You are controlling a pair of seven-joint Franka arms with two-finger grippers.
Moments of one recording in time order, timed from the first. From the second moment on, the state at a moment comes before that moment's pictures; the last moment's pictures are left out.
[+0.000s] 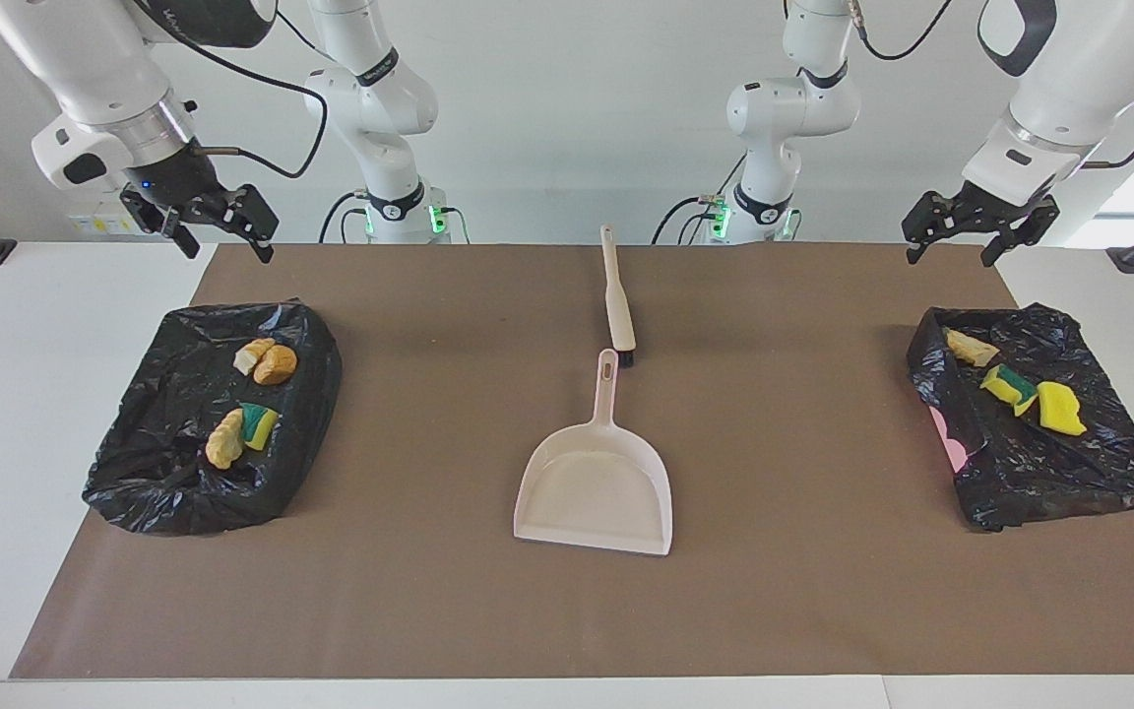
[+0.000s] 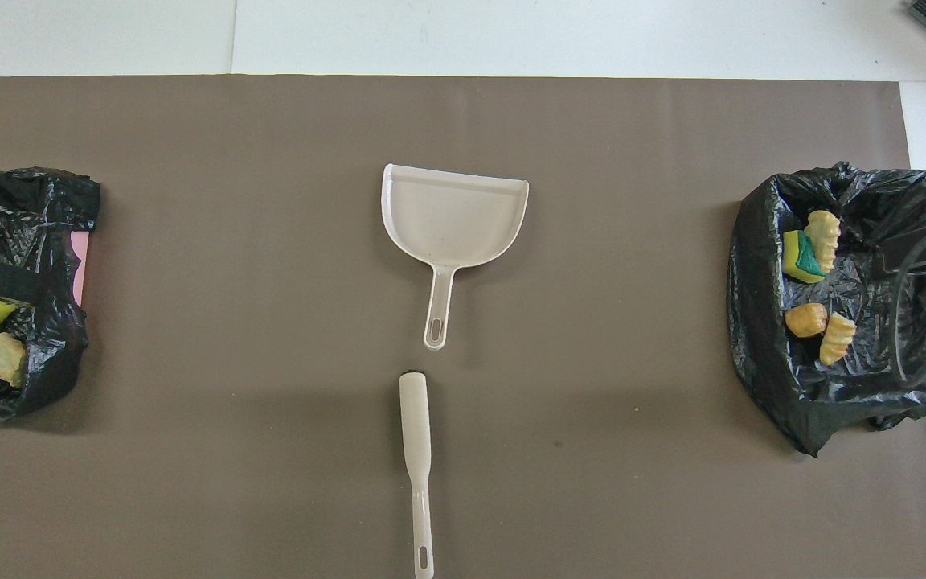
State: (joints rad) left arm 0.02 -0.06 -0.05 -1.64 0.04 1.52 0.13; right arm -0.18 0.02 0.09 -1.51 0.02 1.48 0.03
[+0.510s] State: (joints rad) left arm 0.02 -0.07 -0.07 -1.61 0.03 1.52 0.13; right arm -0.06 0.02 -0.03 -1.51 0.02 1.48 0.03
